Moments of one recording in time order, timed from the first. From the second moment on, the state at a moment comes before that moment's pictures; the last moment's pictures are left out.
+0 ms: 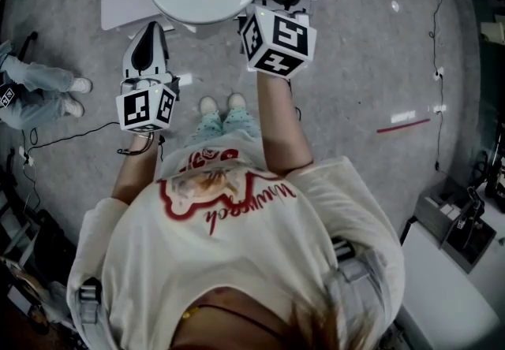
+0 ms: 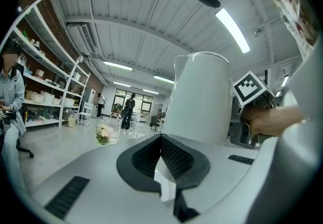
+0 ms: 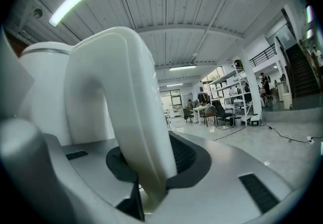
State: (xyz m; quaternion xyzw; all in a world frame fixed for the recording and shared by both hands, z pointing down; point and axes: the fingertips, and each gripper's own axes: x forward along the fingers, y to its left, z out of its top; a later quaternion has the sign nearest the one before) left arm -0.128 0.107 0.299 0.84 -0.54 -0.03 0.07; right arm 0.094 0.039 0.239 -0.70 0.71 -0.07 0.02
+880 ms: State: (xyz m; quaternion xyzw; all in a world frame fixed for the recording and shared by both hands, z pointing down) left arm -0.050 0.120 0.297 0.83 -0.55 -0.04 0.07; right arm 0.170 0.057 0.242 -0.70 0.71 -0.07 0.02
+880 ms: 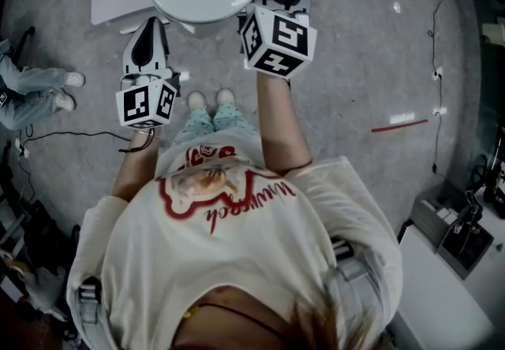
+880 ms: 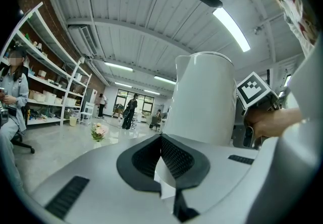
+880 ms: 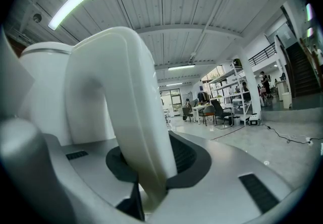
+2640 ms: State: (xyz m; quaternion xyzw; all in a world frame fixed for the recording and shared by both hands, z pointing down) left arm -0.061 0.118 0.299 0.83 -0.55 -0.04 0.07; right arm 0.163 0.061 0.248 -0.71 0.70 -0.07 0.01
